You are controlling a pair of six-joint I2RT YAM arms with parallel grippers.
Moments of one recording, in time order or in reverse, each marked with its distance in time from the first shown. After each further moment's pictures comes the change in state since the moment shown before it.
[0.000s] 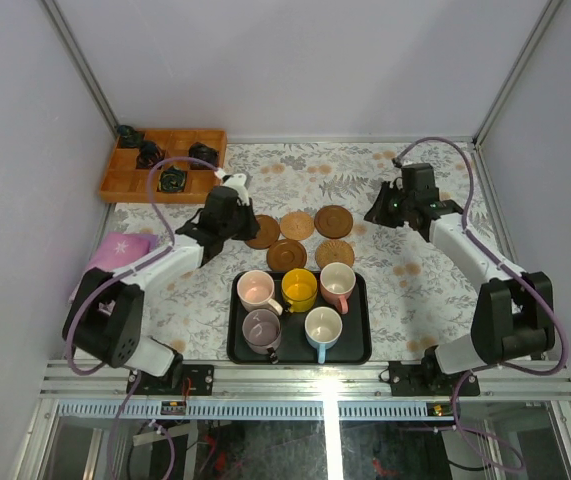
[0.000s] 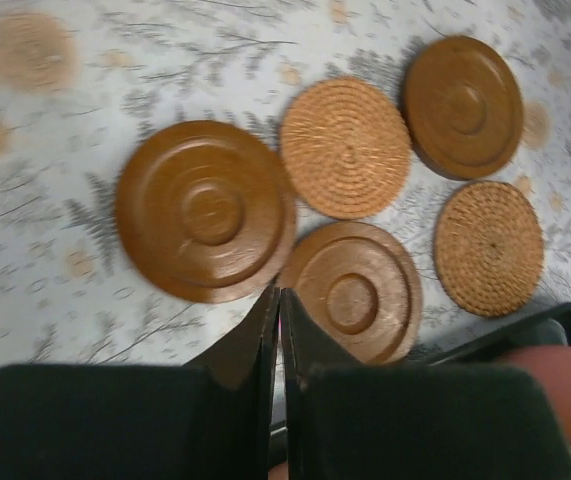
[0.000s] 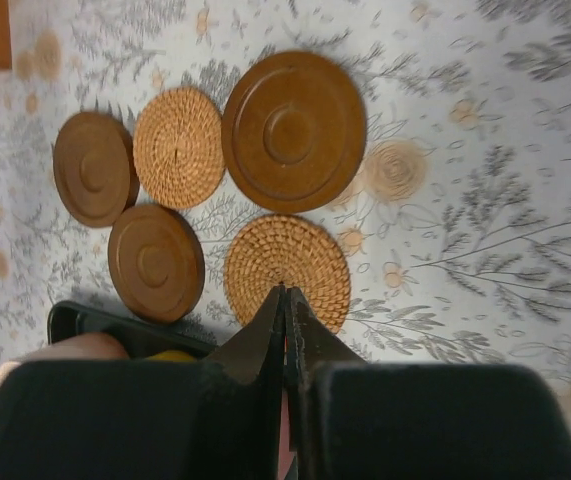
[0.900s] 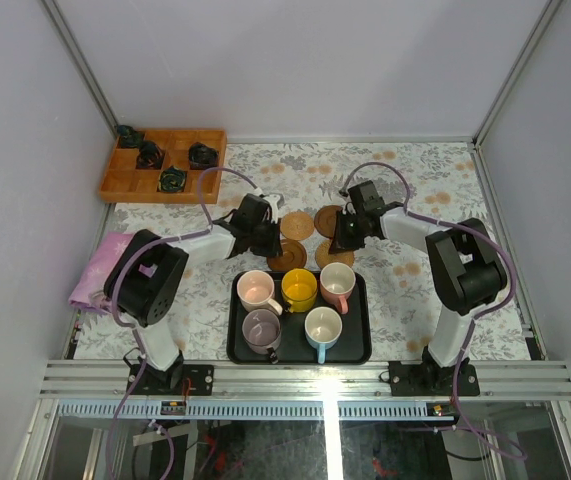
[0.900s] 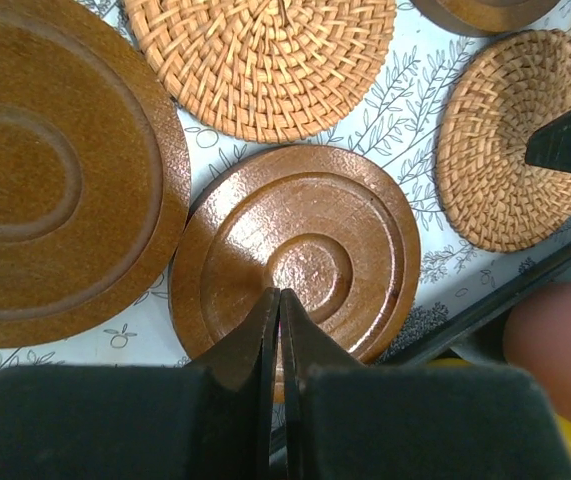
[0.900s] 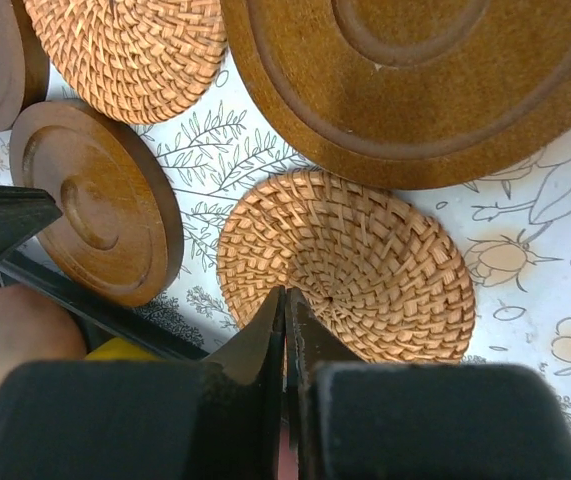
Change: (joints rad) left arm -0.113 0.332 0.137 -0.070 0.187 0.017; right arm 0.220 0.396 0.061 0.031 -0.077 -0.006
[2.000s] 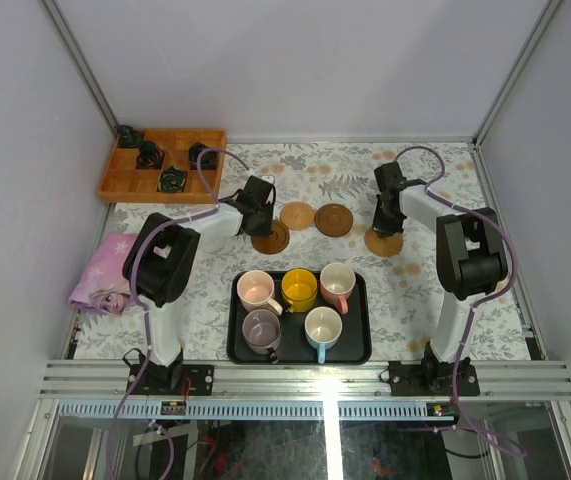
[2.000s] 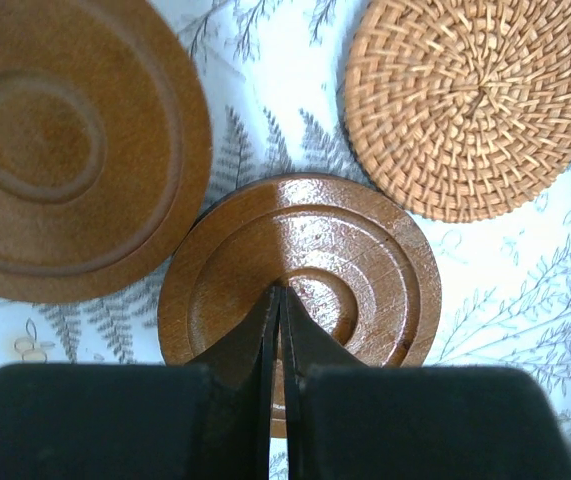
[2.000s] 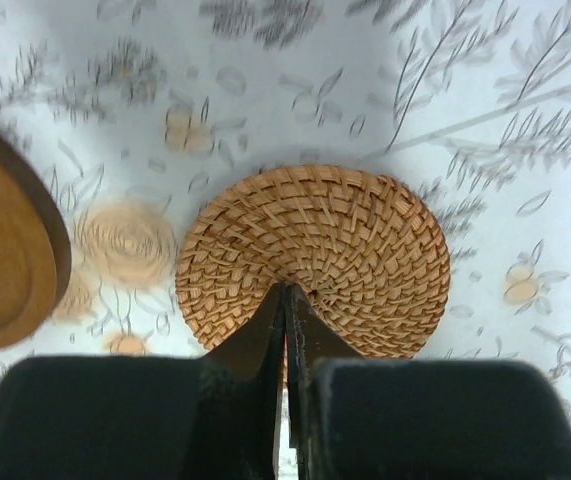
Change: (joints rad) left arm 0.062 0.165 0.228 -0.152 -0.275 0.000; right arm -0.169 0.086 0.178 -0.281 0.464 0.041
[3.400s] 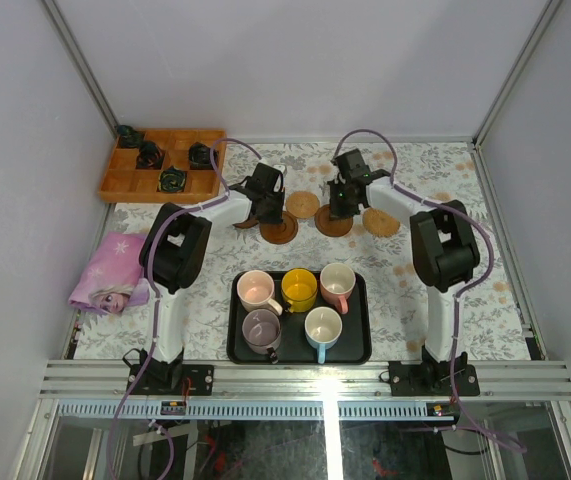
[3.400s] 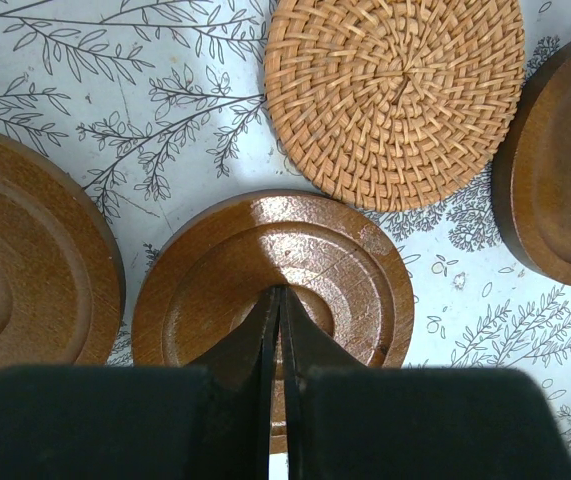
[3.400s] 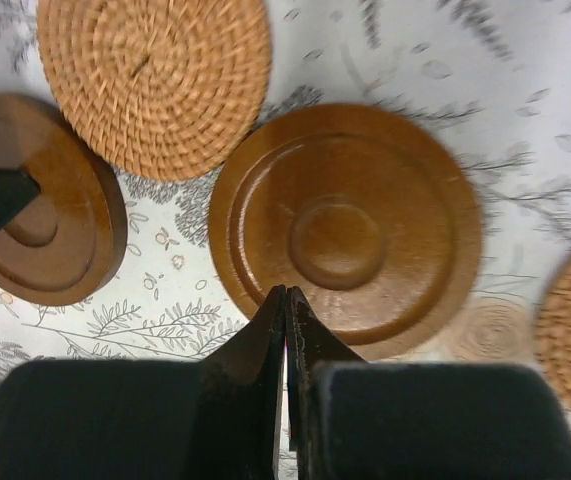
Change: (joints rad) left arm 0.008 0.175 0.249 -0.047 0.125 0.039; right arm 0.144 0.135 0.254 0.106 -0.243 -0.147
